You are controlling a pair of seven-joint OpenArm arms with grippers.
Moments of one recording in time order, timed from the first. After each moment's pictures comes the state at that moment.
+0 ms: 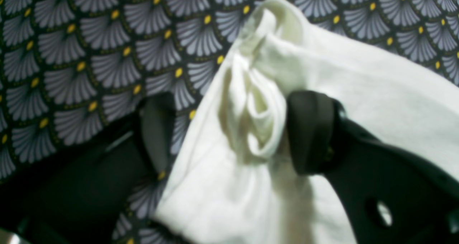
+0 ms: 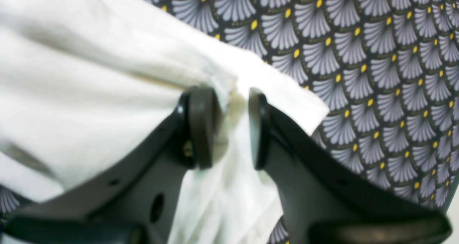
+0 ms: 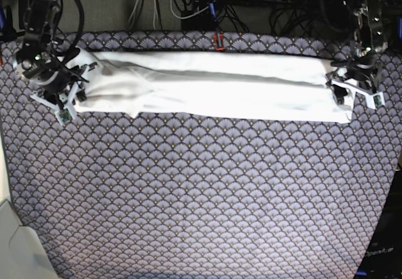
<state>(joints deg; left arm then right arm) 15.1 -19.7 -16.7 79.8 -27.3 -1.2 21.3 -11.2 11.7 21.7 96.1 -0.2 40.1 -43.9</state>
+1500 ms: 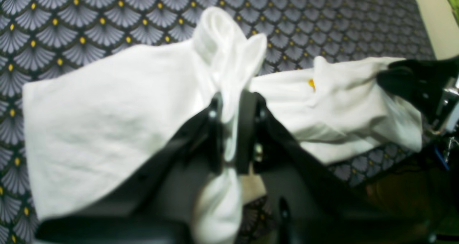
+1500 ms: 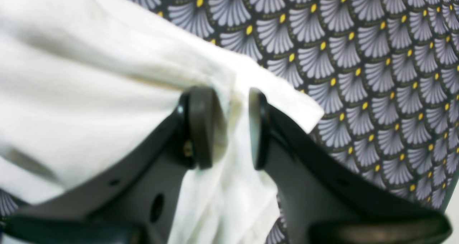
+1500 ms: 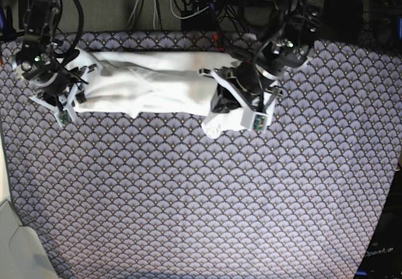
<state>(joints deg) 12.6 -8.6 16.0 111.5 -26.3 0.0 44.2 -10.8 11.8 21.7 96.0 -0.2 40.1 -43.9</state>
